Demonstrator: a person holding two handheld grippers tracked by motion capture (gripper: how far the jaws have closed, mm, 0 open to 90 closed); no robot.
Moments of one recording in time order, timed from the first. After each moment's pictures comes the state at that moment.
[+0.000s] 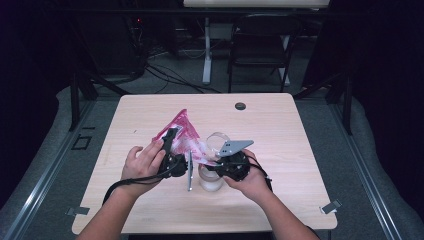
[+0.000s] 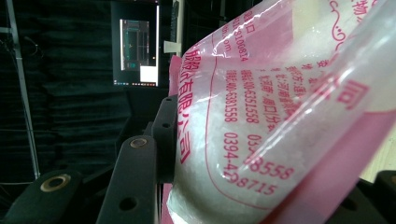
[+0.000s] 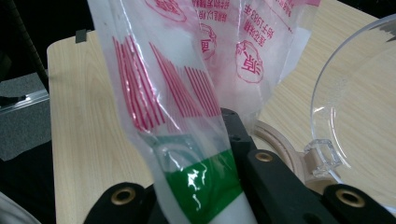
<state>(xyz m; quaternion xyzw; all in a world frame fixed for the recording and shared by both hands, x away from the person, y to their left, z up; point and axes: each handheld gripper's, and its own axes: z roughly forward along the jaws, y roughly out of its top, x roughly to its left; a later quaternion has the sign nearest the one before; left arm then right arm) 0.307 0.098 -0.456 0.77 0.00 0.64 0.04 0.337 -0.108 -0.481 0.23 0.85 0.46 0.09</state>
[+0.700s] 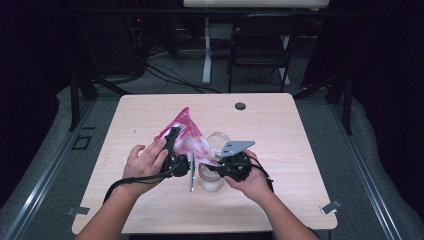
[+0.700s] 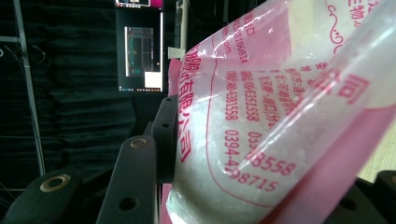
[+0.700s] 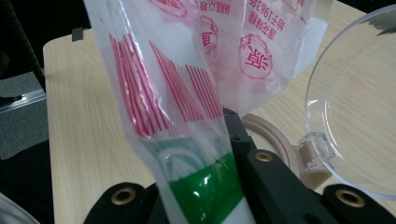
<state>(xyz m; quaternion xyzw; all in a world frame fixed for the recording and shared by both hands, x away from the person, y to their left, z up) 0.306 0.093 -0.452 0.76 -0.02 0.65 0.05 0.335 -0.111 -0.482 0.23 0.85 0.45 0.10</state>
